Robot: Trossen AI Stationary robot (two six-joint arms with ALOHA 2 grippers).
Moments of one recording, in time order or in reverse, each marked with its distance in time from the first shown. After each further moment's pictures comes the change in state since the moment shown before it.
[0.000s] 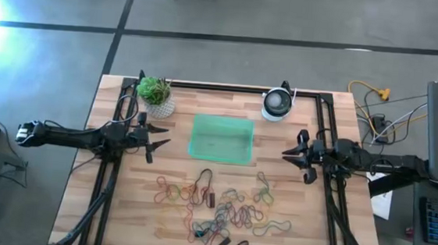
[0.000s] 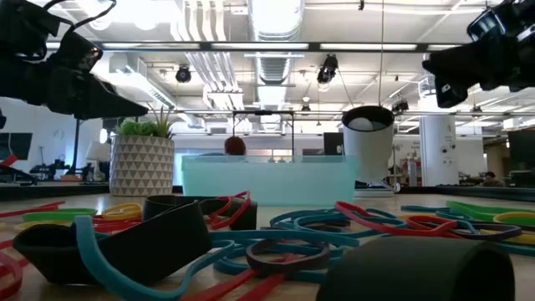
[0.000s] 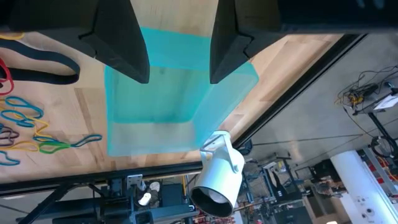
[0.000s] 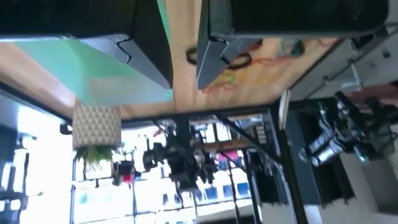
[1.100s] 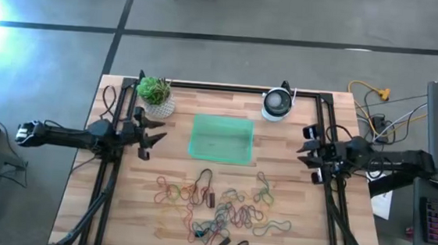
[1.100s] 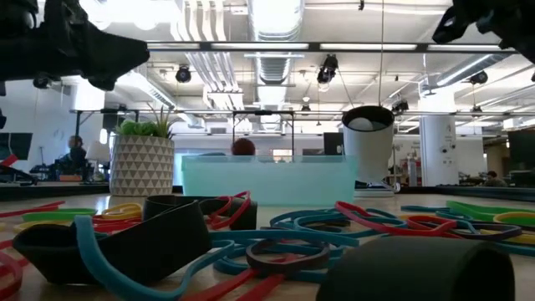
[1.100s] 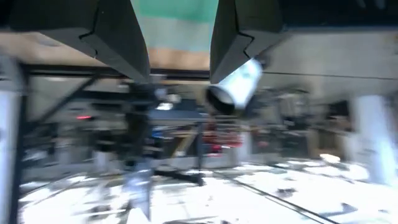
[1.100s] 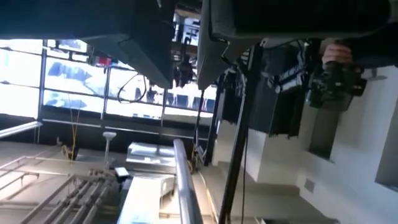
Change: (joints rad) left arm -0.001 0.012 0.000 0.394 0.135 -0.088; right arm 0.001 0.243 0.042 0.632 -0.169 -0.186
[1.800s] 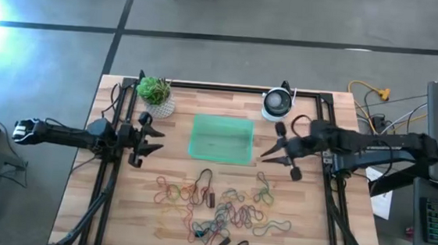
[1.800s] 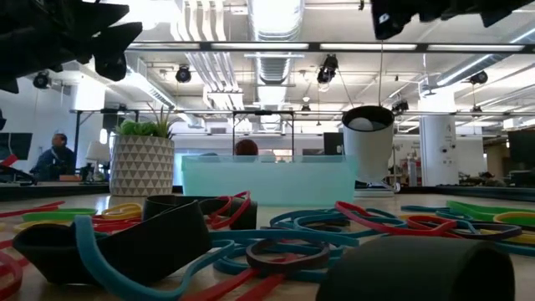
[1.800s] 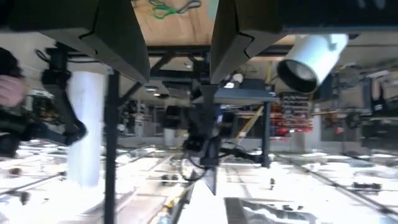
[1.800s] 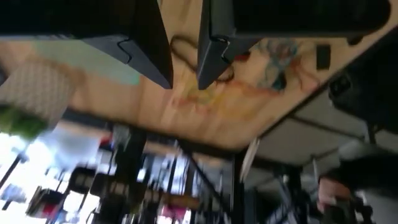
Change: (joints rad) left arm 0.001 0.095 0.000 0.184 0.256 -0.097; right arm 0.000 0.555 0.568 -0.764 -0.069 -0.145
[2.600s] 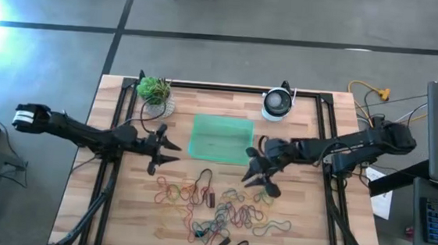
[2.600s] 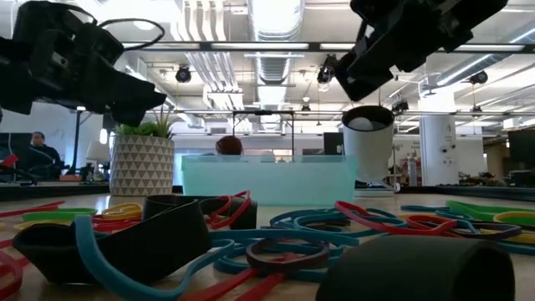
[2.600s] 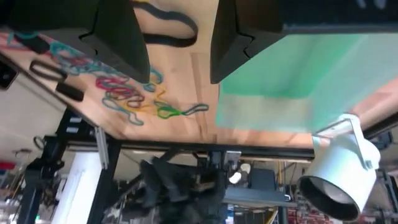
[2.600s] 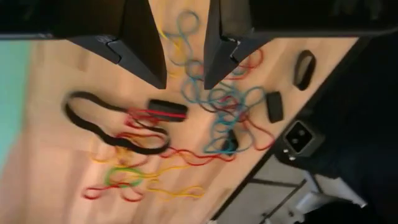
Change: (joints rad) left arm -0.001 0.503 0.008 0.188 0.018 -0.054; right arm 0.140 0.481 0.118 0.026 -0.074 0.162
